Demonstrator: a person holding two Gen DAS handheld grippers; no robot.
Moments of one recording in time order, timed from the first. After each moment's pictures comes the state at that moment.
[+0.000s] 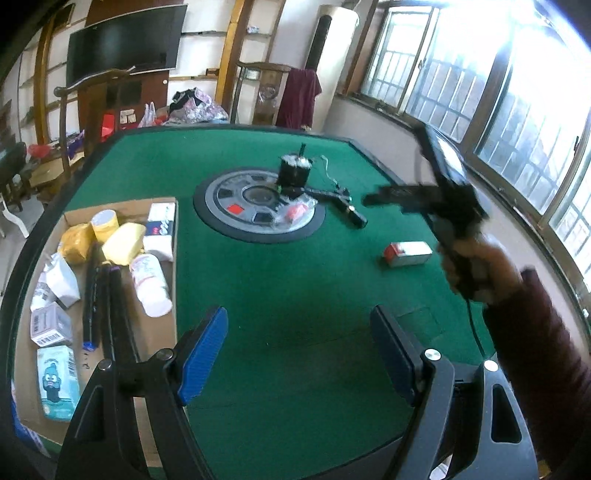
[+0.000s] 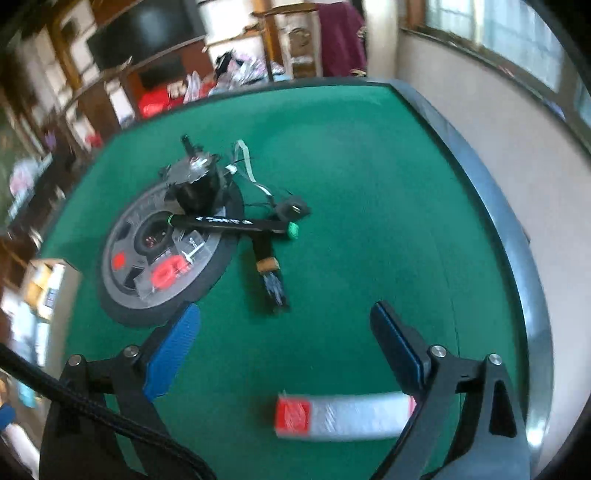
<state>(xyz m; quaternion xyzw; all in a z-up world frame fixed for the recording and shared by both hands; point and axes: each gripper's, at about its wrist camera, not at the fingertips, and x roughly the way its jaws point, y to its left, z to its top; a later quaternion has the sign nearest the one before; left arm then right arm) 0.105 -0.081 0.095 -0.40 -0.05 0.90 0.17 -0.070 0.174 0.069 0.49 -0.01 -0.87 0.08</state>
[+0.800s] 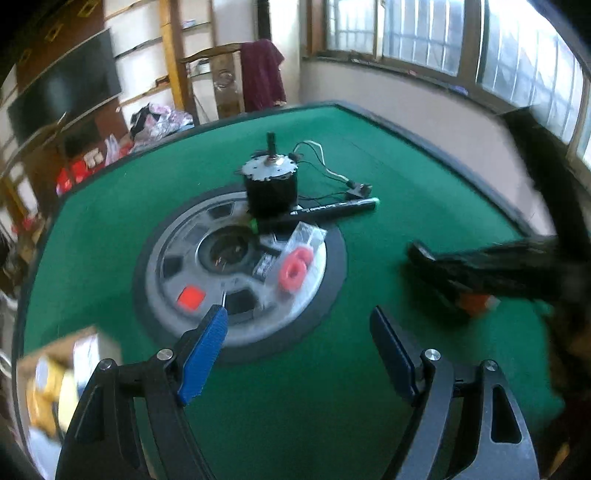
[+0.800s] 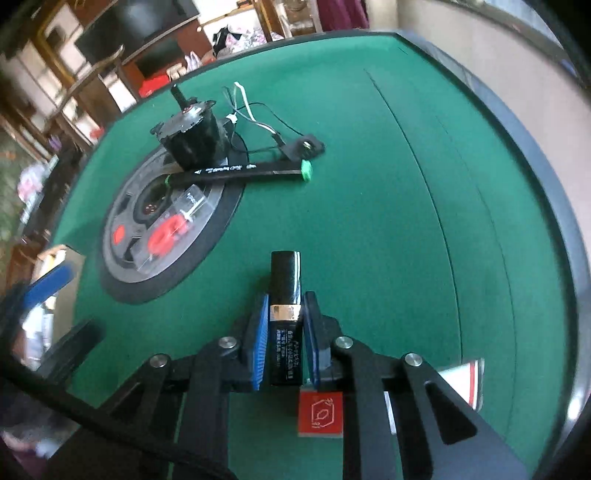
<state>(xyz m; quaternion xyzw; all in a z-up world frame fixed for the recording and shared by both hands) -0.073 0.008 0.044 -0.42 0.11 0.88 0.18 -0.036 0.212 0.029 0.53 -0.10 -0.83 0.11</state>
